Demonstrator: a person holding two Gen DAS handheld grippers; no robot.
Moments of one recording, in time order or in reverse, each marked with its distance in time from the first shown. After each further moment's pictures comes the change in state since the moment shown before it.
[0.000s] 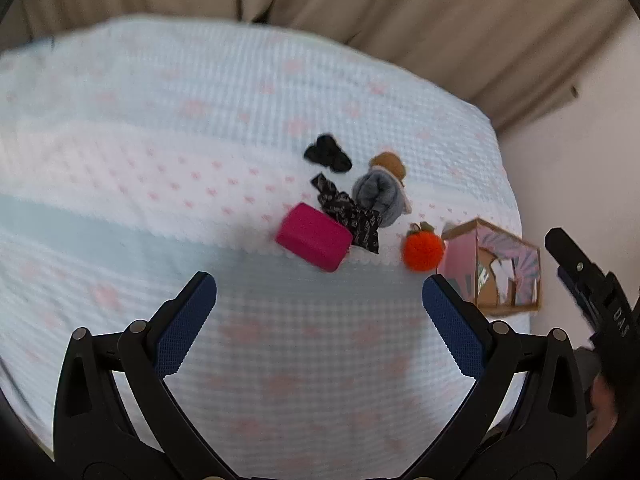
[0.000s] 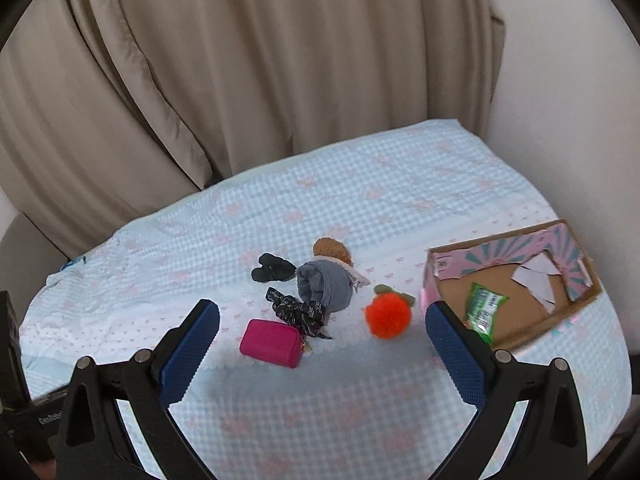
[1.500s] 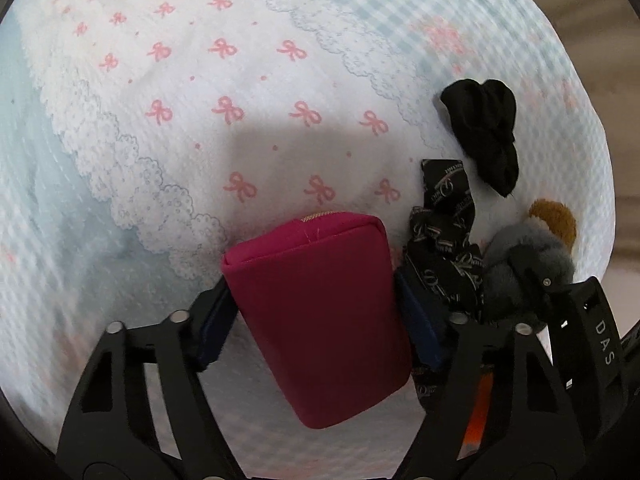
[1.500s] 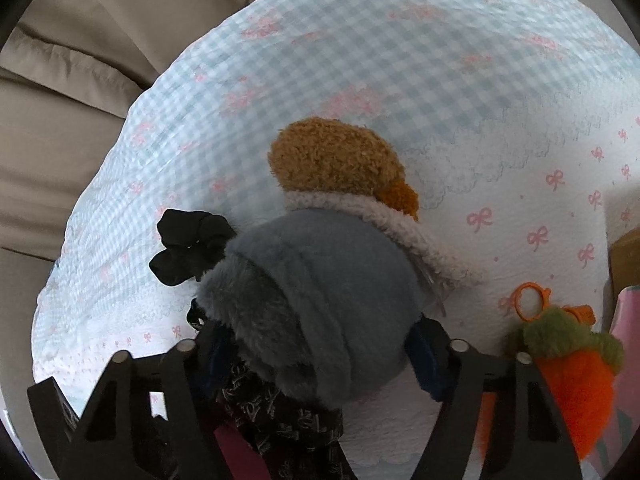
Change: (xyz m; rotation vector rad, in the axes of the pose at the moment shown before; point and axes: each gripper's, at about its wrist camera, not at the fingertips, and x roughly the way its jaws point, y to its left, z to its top) left arm 0.278 0.019 0.017 -0.551 0.145 0.205; right arm 0.320 -0.033 -0.014 0.169 0.392 0.115
